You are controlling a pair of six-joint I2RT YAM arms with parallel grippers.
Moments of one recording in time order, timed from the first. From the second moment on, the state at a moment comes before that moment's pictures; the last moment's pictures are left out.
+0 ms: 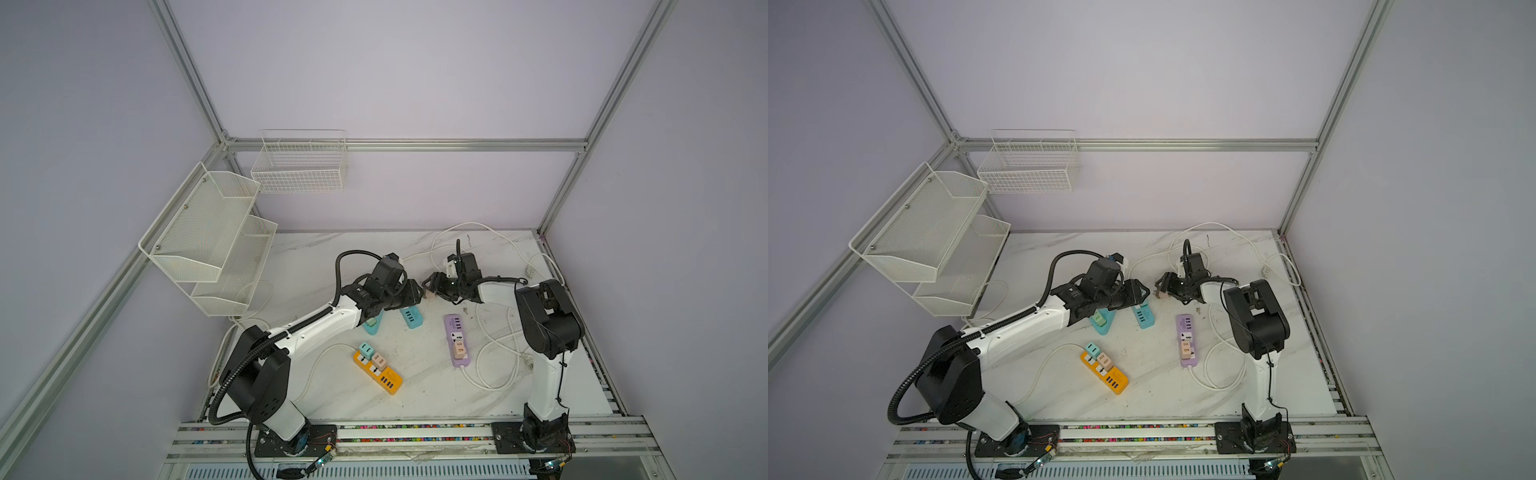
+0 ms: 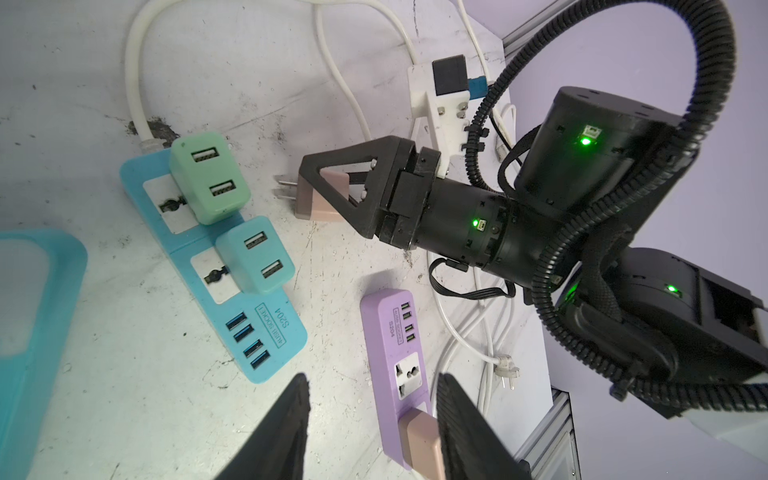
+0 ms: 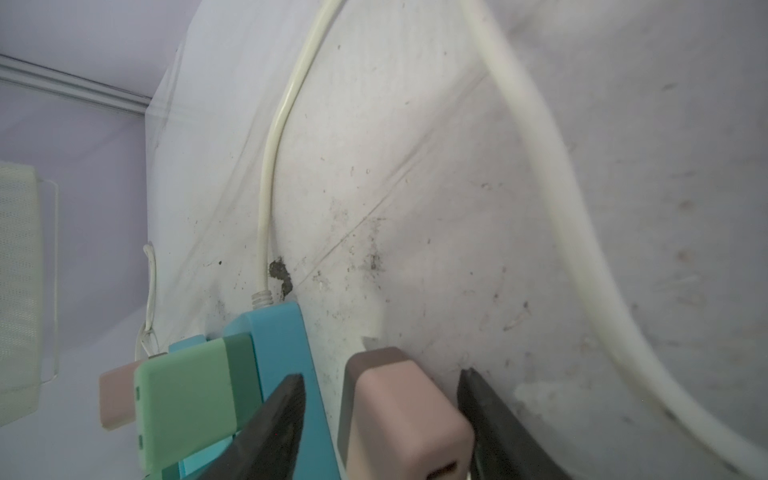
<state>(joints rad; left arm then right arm) -0.68 1.59 1.19 -0.29 0.13 -0.81 0.35 2.00 1.19 0.01 -0.41 0.68</state>
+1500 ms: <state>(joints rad) -0.79 1.45 0.93 -0.16 0.15 -0.96 0.71 1.19 0.93 -0.91 0.06 0.73</state>
